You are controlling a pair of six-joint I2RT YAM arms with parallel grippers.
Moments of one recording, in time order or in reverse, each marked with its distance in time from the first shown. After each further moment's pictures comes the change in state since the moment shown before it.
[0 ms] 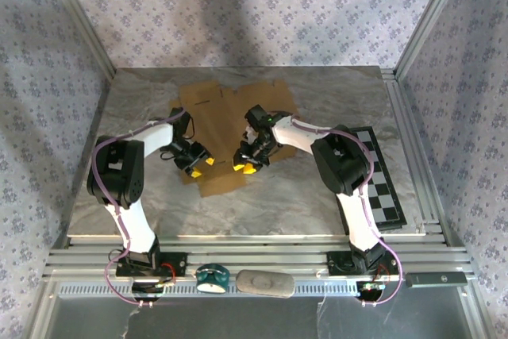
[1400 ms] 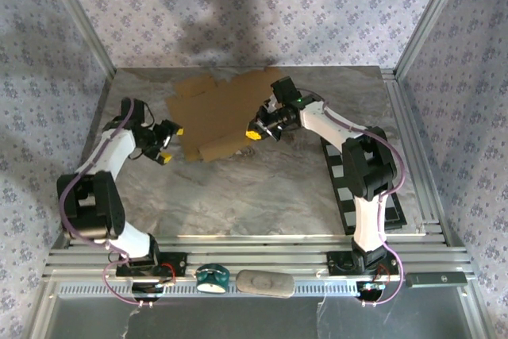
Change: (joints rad) left arm 0.271 -0.286 -0.071 0.145 0.002 -0.165; right arm -0.161 -0.185 -0.002 0.131 -0.072 0.267
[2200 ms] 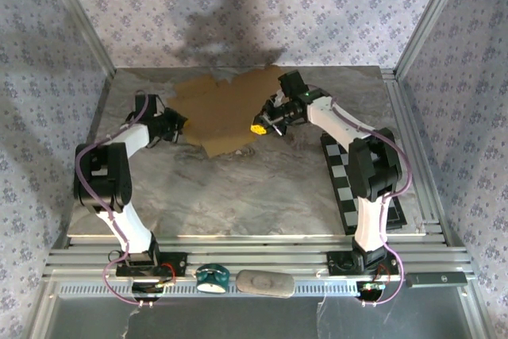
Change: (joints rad) left arm -0.059 0.203 0.031 0.468 0.025 -0.228; right arm -0.051 -0.036 0.047 -0.094 -0.016 -0.013
